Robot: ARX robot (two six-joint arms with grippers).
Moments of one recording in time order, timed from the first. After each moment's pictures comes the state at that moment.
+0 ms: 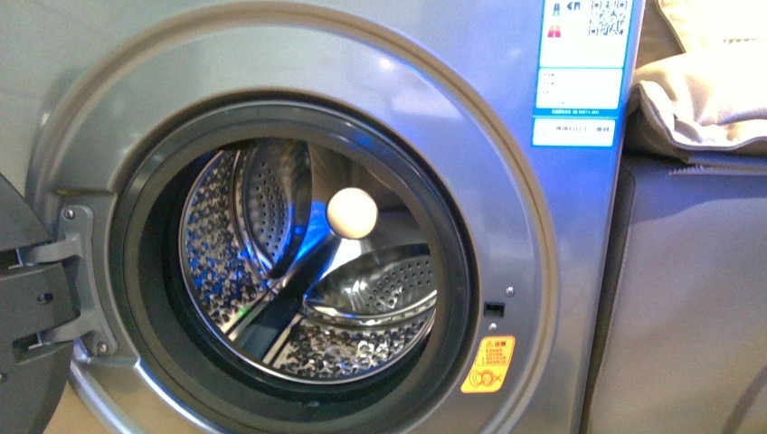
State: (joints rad) left arm 0.00 0.00 0.01 0.00 0.00 0.00; right arm -0.93 1.32 1.11 0.07 -0.82 -0.07
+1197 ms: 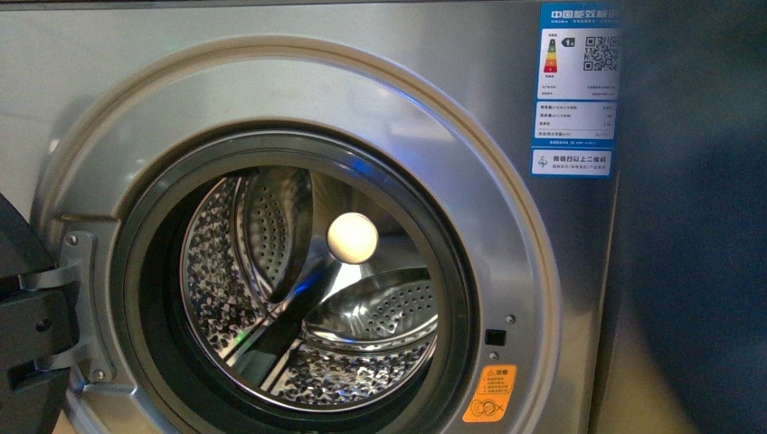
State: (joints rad) left arm 0.00 0.00 0.01 0.00 0.00 0.00; right arm 0.46 1.47 2.10 -0.46 -0.15 -0.19
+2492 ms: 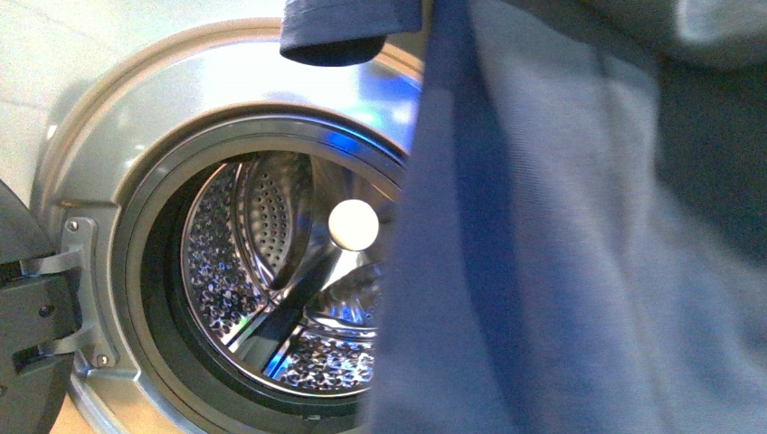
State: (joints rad) left arm 0.28 0.70 0.45 0.37 0.60 -0.03; right arm 0.43 1.35 1.72 -0.24 -0.25 -0.10
